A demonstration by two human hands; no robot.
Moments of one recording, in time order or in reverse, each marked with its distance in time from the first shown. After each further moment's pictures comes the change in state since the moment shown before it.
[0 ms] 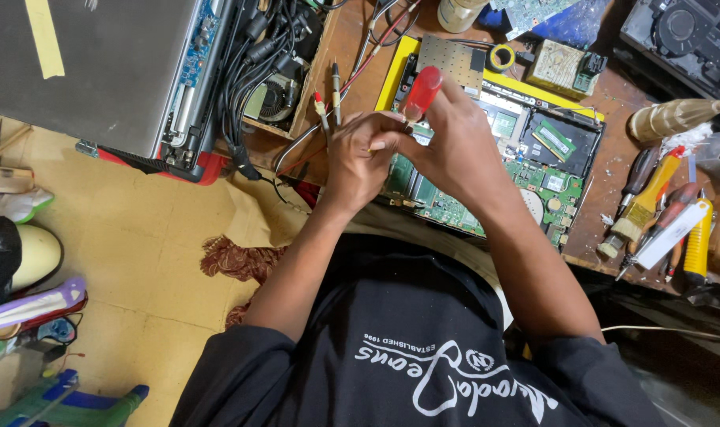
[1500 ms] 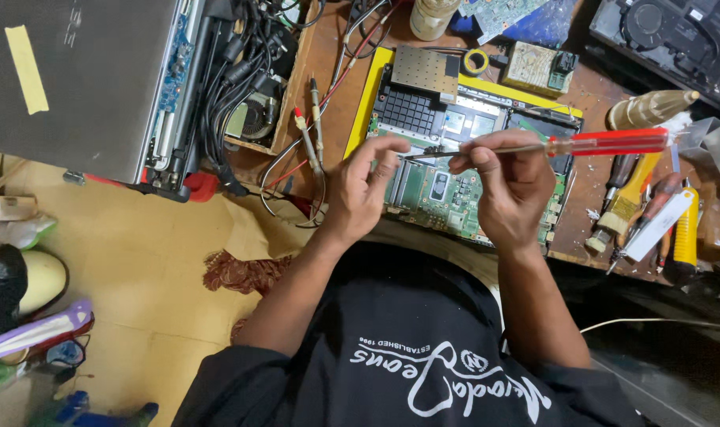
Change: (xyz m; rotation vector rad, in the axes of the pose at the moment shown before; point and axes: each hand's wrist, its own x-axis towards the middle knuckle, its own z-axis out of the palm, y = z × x) left_hand -0.004 0.047 0.009 -0.376 -0.076 -0.115; right_hand -0.079 0.029 -0.011 0.714 0.627 -0.017
